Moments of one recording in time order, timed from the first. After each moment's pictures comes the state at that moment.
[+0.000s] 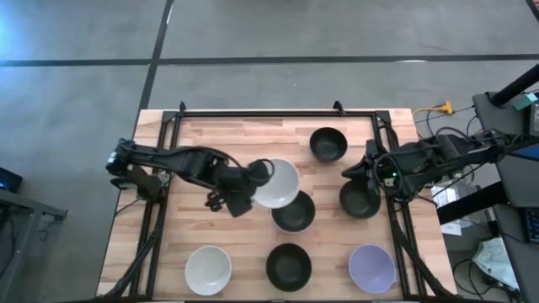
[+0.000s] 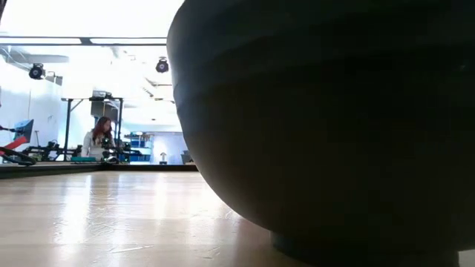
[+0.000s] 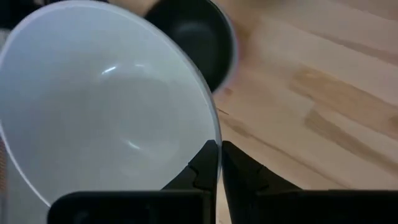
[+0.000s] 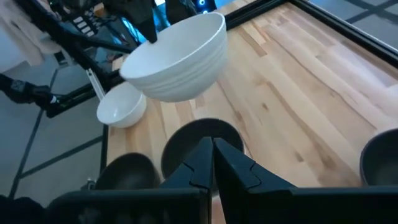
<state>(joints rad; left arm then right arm) -0.24 1.67 1.92 -1.31 -0.17 0.97 0.31 0.85 1.11 -0.78 0.28 0.58</state>
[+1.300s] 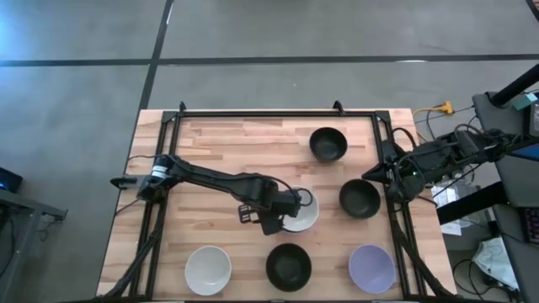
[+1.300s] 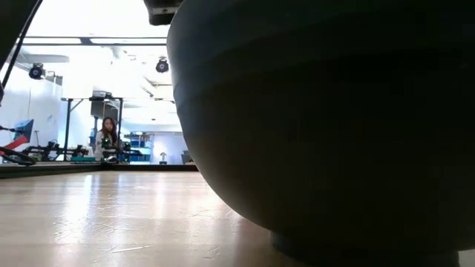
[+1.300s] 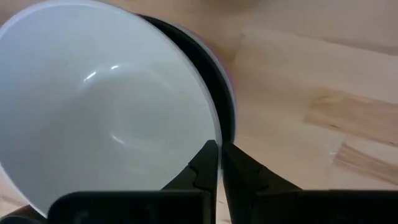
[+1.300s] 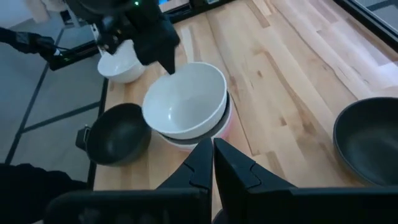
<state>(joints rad) -0.23 2.06 2.02 -1.23 -0.06 1.13 0.36 0.66 1.06 -0.99 0.23 0.52</state>
